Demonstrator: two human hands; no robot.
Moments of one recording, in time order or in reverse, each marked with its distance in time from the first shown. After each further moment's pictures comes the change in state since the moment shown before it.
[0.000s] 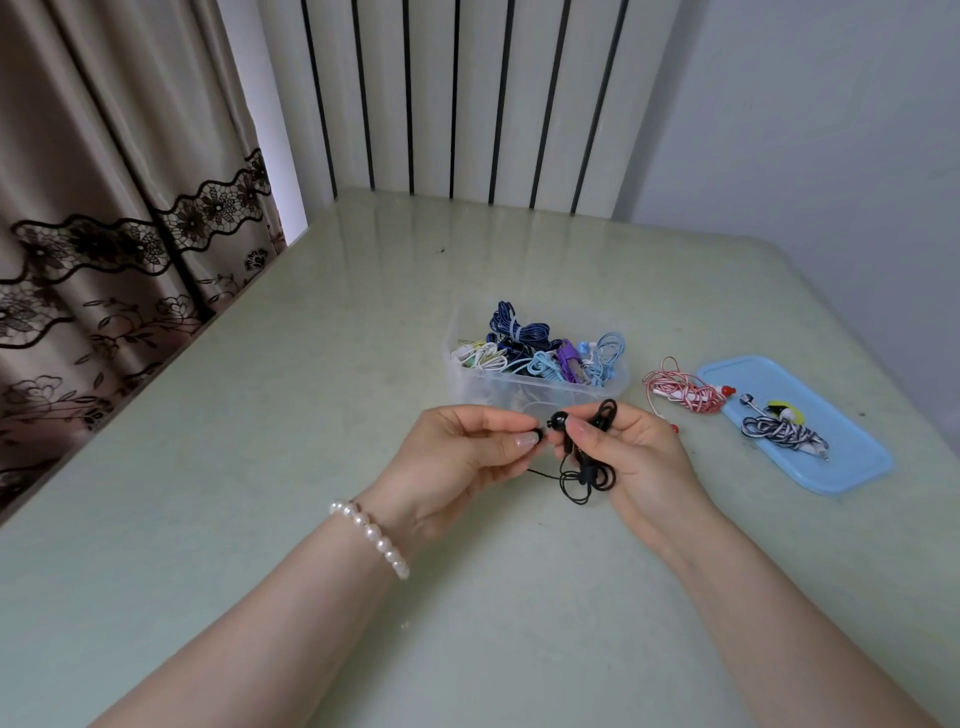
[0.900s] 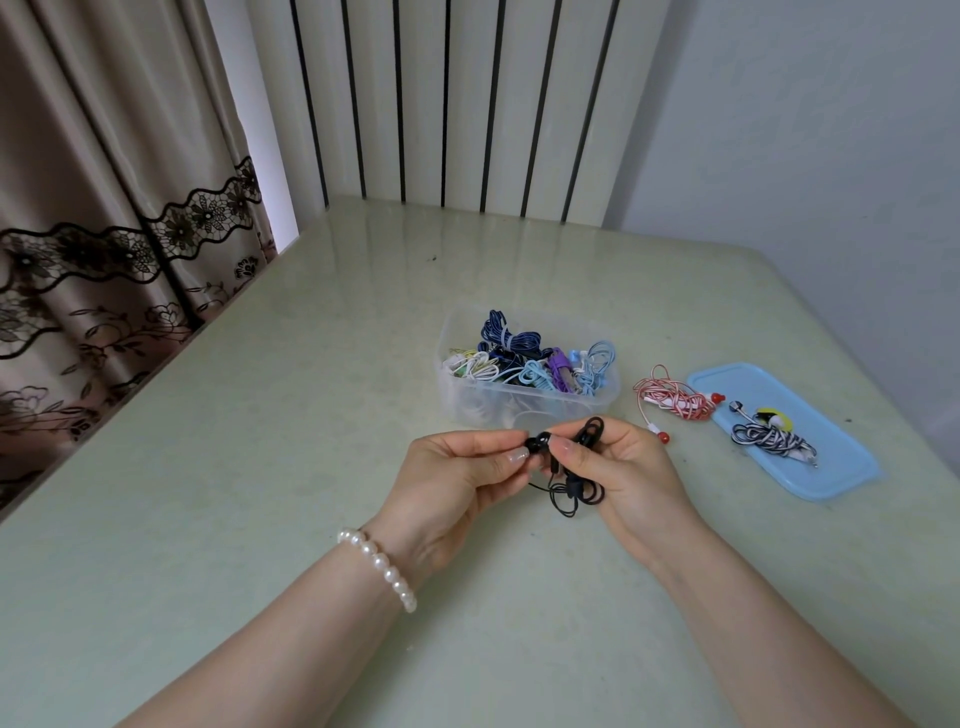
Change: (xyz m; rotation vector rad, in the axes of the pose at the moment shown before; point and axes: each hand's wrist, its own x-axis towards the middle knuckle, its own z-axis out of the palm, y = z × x) left_hand -0.003 -0.010 0.007 -0.141 0.111 -0.038; right_hand 0.002 0.011 -0.003 -0.059 -0.032 0.012
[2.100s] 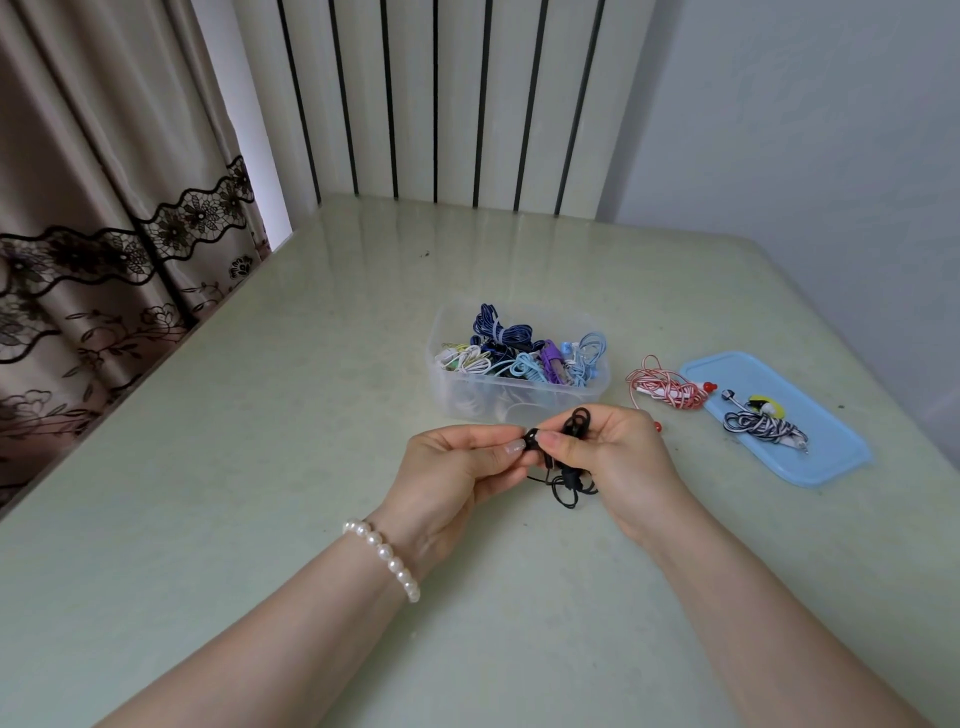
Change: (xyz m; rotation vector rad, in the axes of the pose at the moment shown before) left_hand 0.002 -0.004 0.004 0.034 0.002 0.008; right_hand -0.001 -0.014 0.006 -0.176 0.117 0.056
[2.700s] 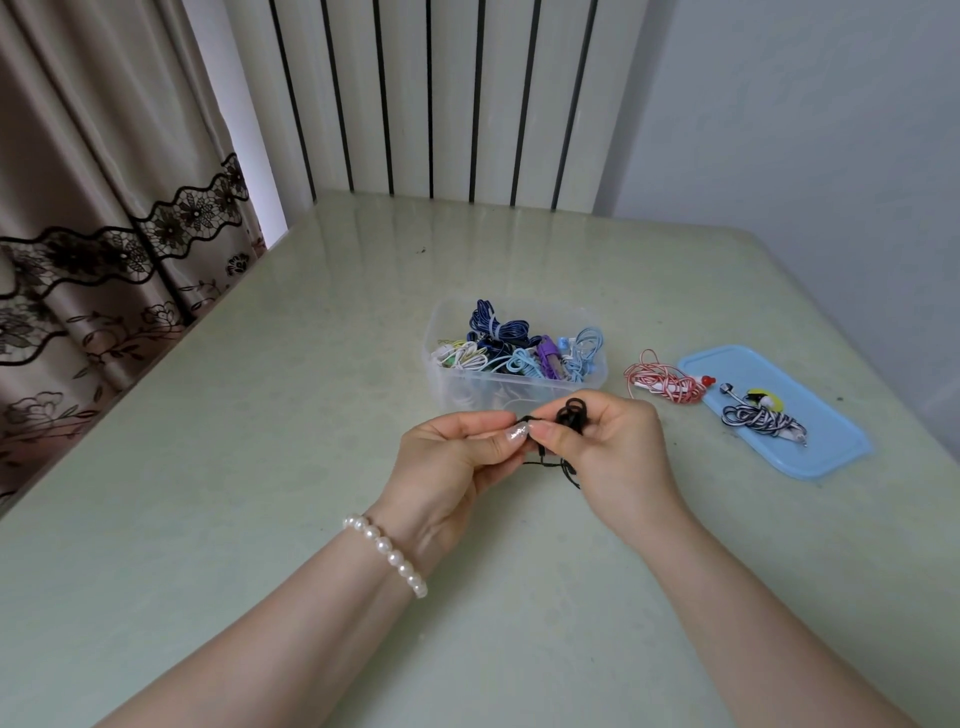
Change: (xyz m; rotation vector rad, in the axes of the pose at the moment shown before) left_hand 0.000 0.004 0.006 -0.054 0.083 0.002; right_hand -0.009 -0.010 0.012 -0.112 0.096 -0.190
